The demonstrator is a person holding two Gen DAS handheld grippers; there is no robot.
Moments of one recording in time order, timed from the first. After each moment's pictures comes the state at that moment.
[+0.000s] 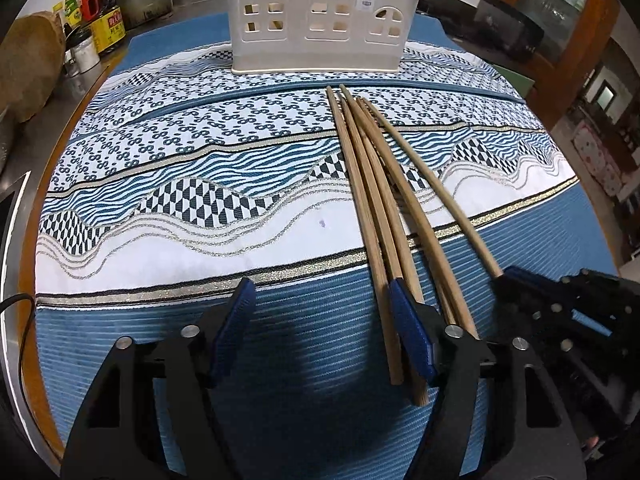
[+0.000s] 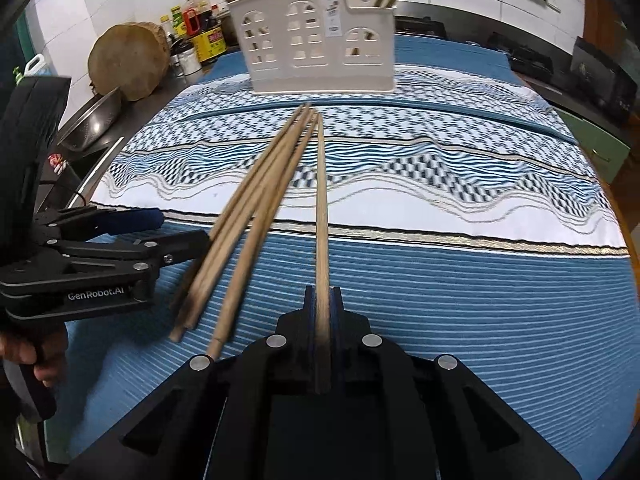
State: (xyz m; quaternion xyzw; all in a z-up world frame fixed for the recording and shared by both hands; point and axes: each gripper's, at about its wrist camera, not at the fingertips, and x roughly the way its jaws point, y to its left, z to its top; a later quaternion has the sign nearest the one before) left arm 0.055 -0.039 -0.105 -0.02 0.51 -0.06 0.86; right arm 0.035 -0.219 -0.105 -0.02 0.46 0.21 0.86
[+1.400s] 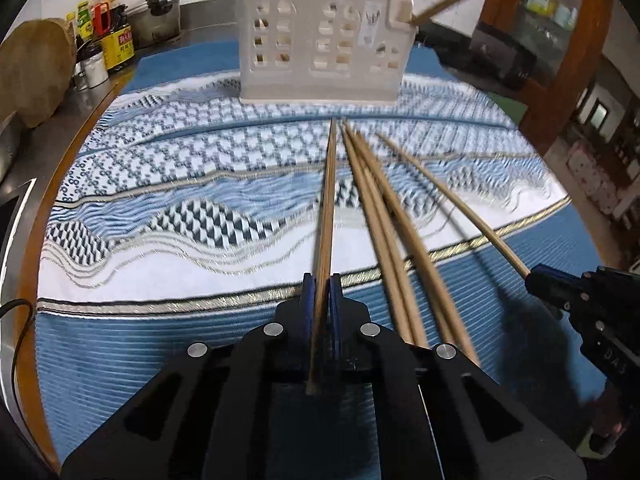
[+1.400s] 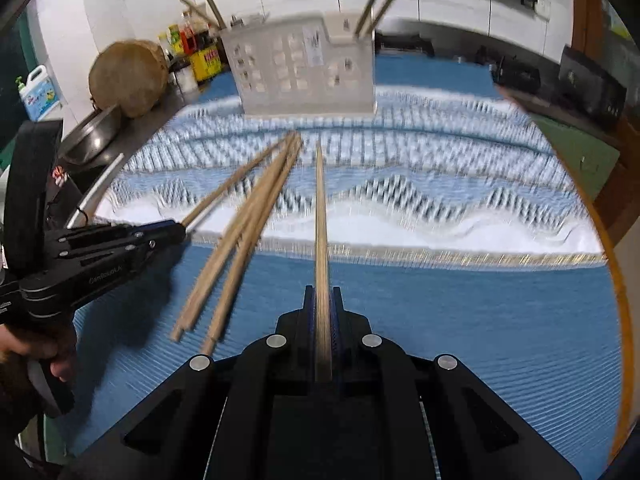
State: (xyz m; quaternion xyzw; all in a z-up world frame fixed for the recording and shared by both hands) left arm 0.042 -0.028 -0.091 -0.04 0.45 -0.07 0.89; right arm 0.026 -0.240 -0.074 -0.02 0.43 0.20 0.88
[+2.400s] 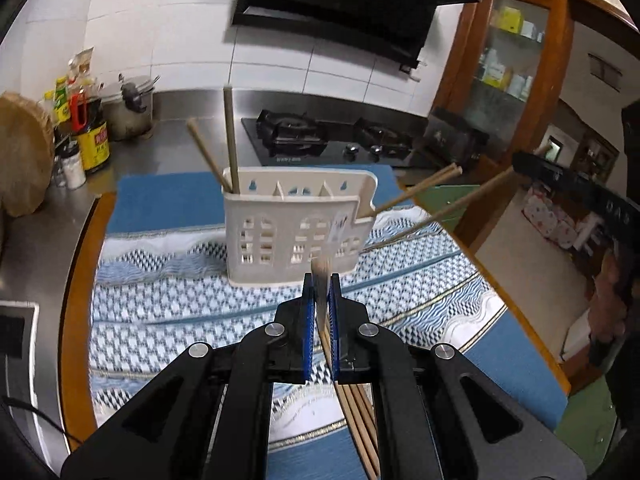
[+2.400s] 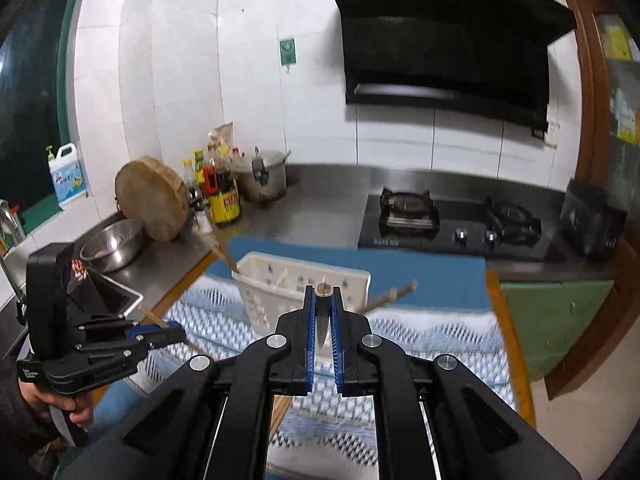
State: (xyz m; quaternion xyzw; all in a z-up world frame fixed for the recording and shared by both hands) left arm 0.103 -0.001 0.052 -0.06 0.33 -0.15 0.93; right arm 0.119 -0.246 0.128 -0.02 0.24 0.24 0.94
